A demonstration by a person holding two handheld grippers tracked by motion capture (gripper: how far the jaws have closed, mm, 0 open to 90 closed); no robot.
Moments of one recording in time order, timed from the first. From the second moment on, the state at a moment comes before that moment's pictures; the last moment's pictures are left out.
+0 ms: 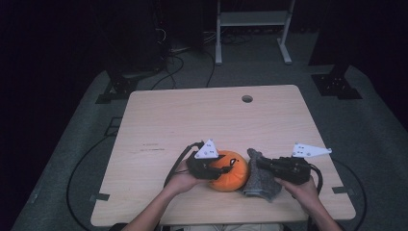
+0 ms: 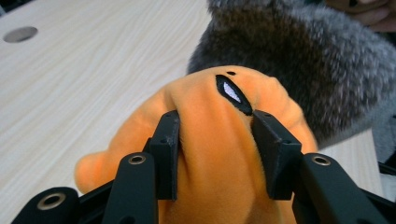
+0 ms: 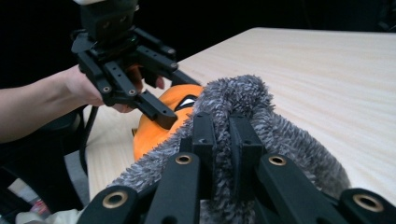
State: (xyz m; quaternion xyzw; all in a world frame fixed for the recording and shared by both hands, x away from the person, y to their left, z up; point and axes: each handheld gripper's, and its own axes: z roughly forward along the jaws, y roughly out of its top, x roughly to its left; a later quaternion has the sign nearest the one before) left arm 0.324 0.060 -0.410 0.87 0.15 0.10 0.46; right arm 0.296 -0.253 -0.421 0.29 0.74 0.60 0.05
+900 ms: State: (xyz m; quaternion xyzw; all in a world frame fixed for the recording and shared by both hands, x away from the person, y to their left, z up) left arm 0.381 0.057 -0.404 0.84 0.23 0.17 0.46; right arm 0.326 -0.313 -0.432 0.37 0.76 0.52 0.14
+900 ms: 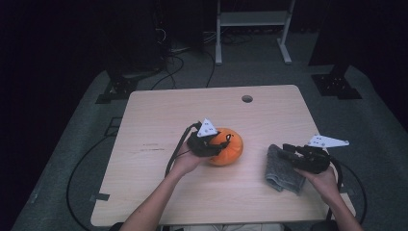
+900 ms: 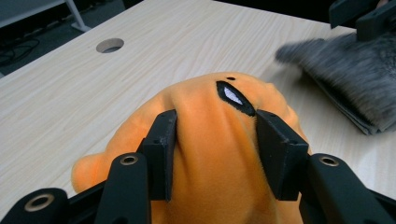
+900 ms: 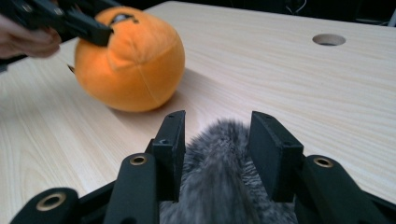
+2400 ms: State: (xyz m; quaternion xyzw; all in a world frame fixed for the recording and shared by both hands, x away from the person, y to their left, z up) left arm 0.359 0.112 -0.397 0.81 0.27 0.16 0.49; right arm 0.318 -0.310 -0.426 0.37 0.74 0.54 0.14
